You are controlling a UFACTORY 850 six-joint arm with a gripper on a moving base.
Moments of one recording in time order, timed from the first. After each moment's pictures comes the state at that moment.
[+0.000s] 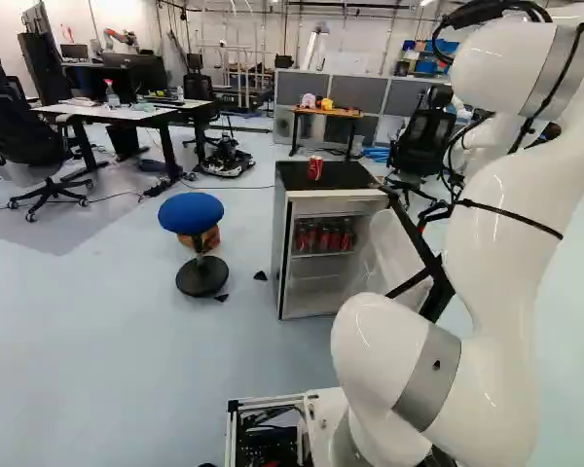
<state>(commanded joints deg) -46.5 -27.3 -69.2 5.5 -37.0 0.0</state>
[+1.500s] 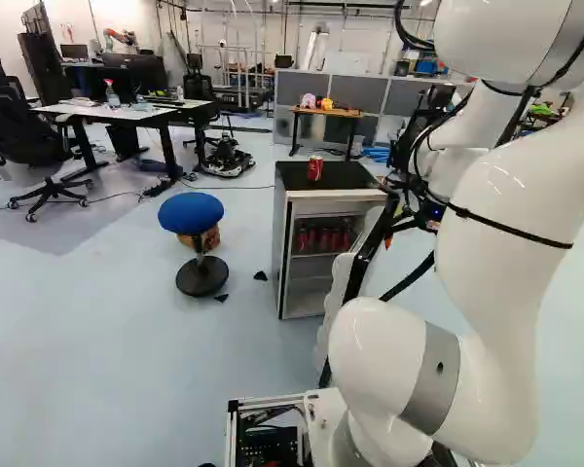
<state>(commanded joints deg) -37.6 -13.3 -50.0 3.7 -34.3 0.0</state>
